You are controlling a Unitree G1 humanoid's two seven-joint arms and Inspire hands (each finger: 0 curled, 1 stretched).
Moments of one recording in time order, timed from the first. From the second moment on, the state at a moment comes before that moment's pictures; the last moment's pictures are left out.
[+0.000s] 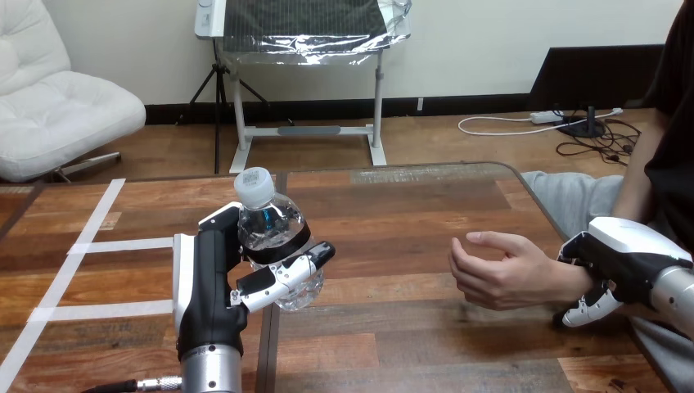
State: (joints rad) left arm 0.12 -0.04 -0.10 0.05 0.29 -0.25 0.29; right arm -0.39 -0.75 0.27 0.66 -0.59 -0.17 0.24
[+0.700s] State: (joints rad) left arm 0.12 -0.04 -0.10 0.05 0.29 -0.25 0.29; right arm -0.37 -0.75 0.26 0.61 -0.59 -0.17 0.21
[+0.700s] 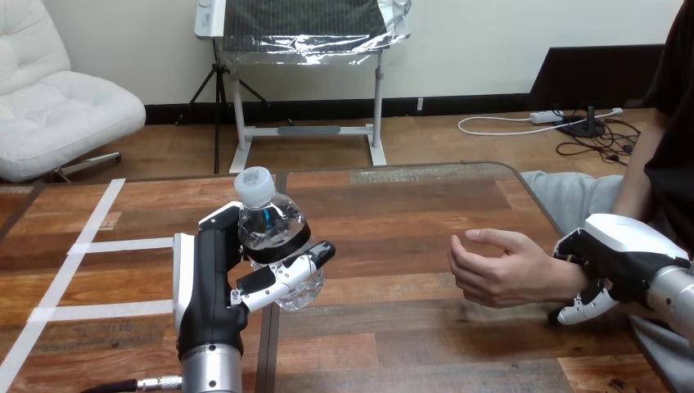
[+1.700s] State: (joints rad) left arm 0.10 -0.04 -0.10 0.05 0.29 -0.24 0.29; right arm -0.33 -0.75 0.21 0.46 -0.58 -0.15 0.23
